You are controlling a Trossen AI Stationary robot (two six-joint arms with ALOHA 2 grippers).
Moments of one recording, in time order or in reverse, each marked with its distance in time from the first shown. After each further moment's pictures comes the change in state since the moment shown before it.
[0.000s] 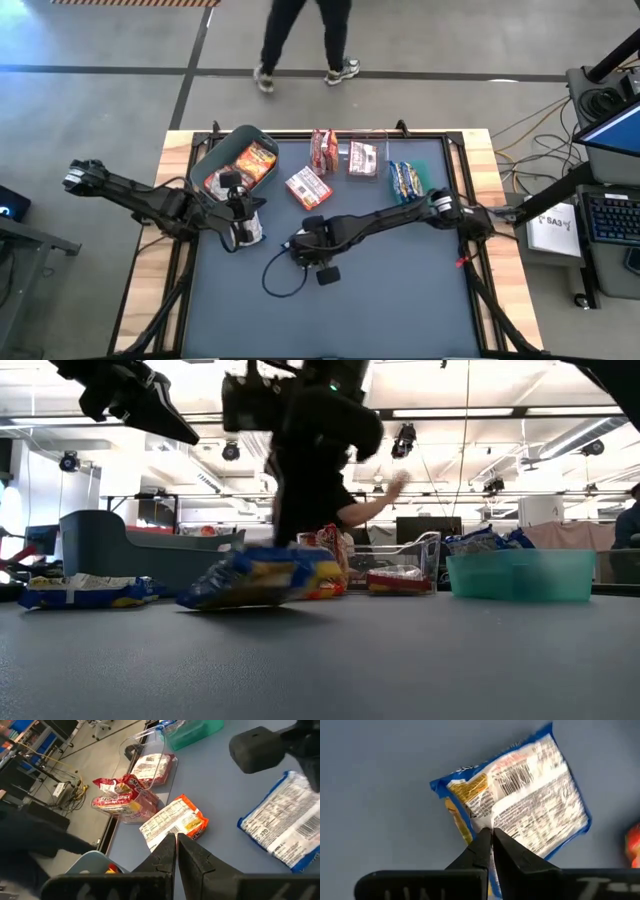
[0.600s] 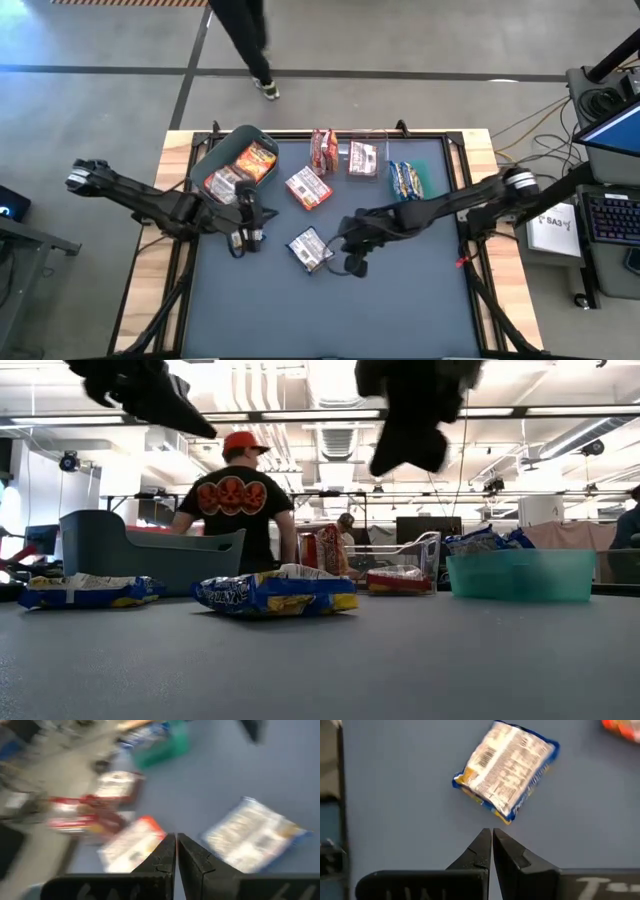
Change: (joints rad) left arm 0.000 0.094 -0.004 0.168 0.158 -0.011; right arm 0.010 -0.608 -0.748 0.457 -0.060 0.627
